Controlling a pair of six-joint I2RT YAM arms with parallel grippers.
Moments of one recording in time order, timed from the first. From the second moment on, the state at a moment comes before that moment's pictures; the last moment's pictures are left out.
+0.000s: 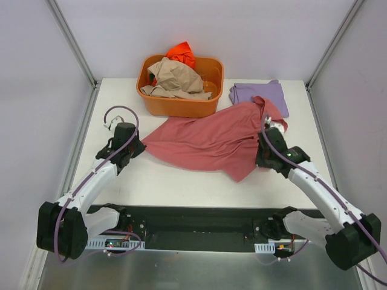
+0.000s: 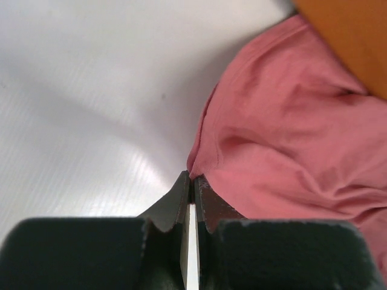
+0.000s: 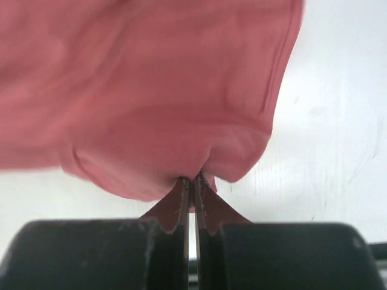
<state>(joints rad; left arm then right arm) -0.25 1.08 0.65 -0.35 -0.20 -0.81 0.49 1.05 0.80 -0.80 0.28 0.51</state>
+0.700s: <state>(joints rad) -0.25 0.93 1.34 -0.36 -0.10 -0.70 0.35 1.06 1.85 -0.73 0.48 -0.01</state>
